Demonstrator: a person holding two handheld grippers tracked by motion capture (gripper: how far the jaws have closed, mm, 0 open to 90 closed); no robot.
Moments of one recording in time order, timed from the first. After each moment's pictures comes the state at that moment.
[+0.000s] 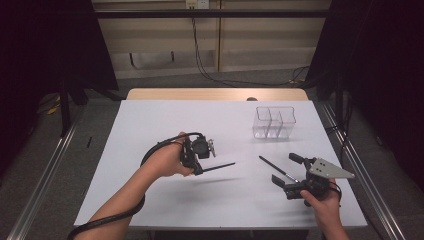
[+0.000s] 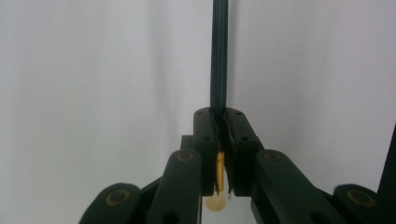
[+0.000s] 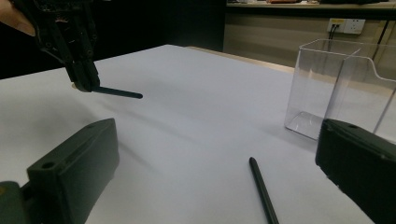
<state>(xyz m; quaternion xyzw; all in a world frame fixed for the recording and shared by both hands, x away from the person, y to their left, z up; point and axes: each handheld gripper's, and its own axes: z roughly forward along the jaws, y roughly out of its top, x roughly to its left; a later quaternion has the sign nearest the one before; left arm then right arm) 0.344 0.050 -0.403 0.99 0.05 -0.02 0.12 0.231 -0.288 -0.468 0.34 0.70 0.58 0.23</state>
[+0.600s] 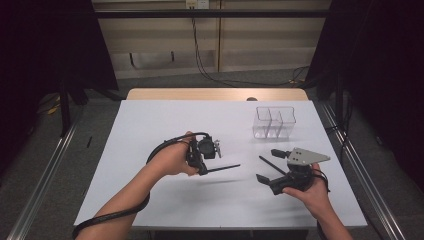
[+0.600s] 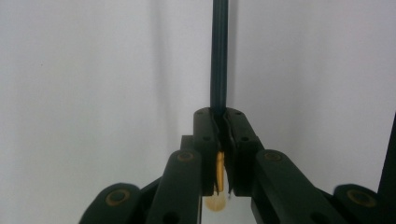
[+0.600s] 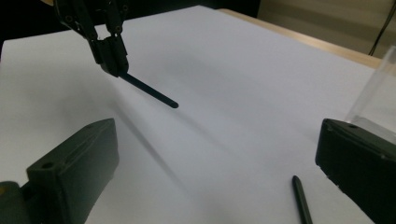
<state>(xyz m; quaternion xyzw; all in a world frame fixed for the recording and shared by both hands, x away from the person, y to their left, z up) 0.345 0.037 -0.403 0.99 0.02 -0.03 0.11 0.259 -0.247 -0.447 0.30 0.78 0.52 0.17</state>
